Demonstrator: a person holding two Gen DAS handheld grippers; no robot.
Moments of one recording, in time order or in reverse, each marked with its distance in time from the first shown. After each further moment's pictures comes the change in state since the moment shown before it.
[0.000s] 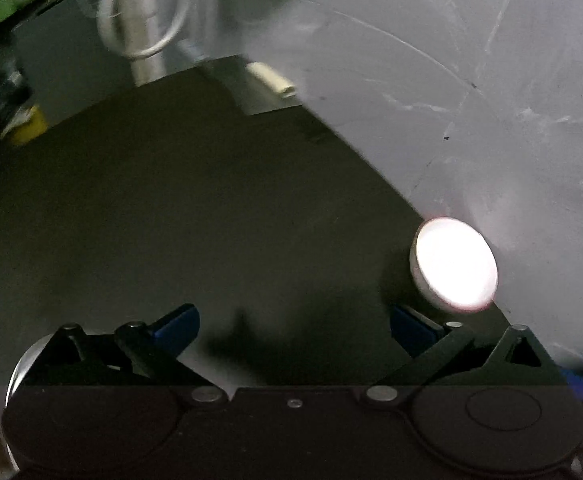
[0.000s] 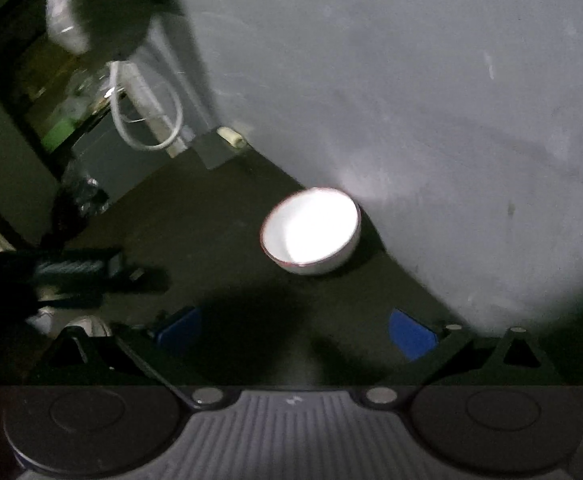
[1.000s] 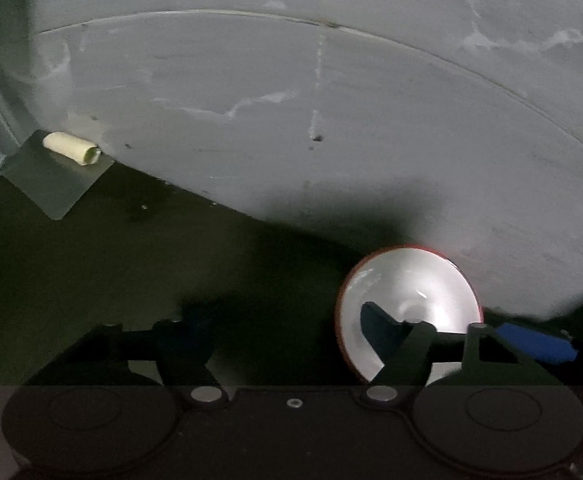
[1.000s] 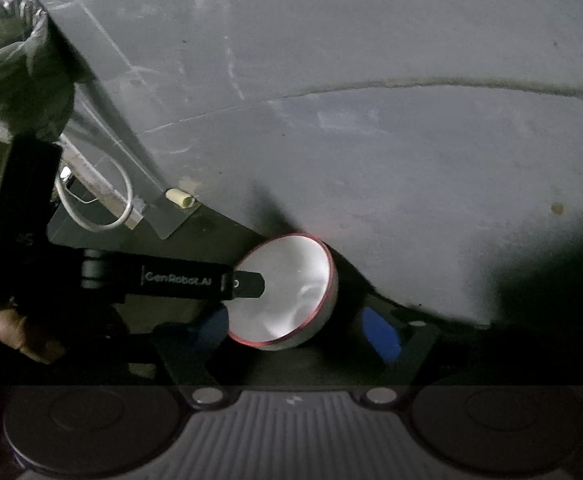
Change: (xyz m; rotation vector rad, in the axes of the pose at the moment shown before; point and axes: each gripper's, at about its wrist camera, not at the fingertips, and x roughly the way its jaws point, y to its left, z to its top) left arm 0.084 -0.064 0.064 0.473 0.096 -0.230; right arm 0.050 -0.020 0.015 0.203 -0.149 -0.064
